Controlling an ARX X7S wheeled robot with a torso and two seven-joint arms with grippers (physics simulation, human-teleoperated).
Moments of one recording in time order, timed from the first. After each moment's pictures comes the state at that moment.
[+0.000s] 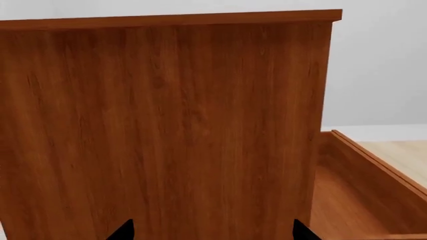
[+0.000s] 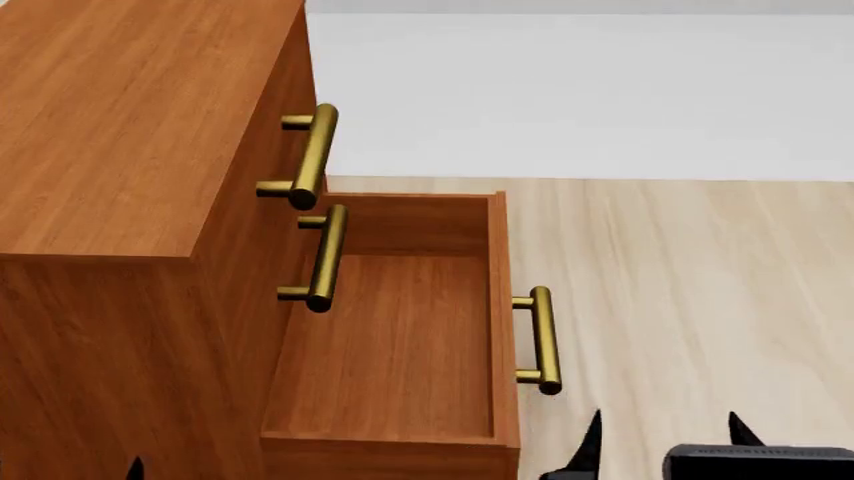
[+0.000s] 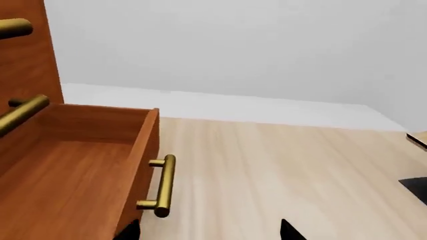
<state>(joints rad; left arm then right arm) 0.20 -0.34 0.17 0.64 -0.26 -0.31 -0.35 0.08 0.36 0.02 -0.71 0.40 0.87 0.31</state>
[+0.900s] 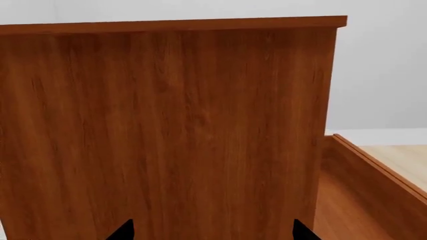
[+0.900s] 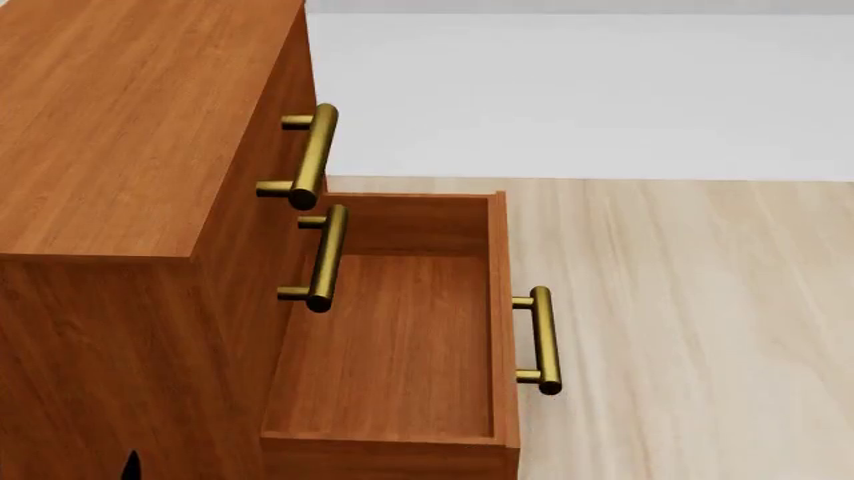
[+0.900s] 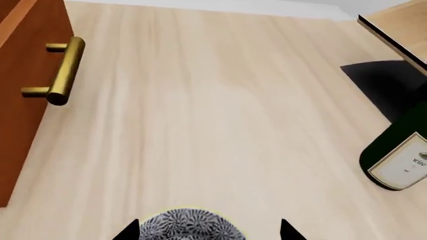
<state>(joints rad) 0.19 -0.35 0.17 0.63 -0.28 -0.29 -0.36 0.02 0.48 0.30 -0.64 0.59 1.21 0.30</state>
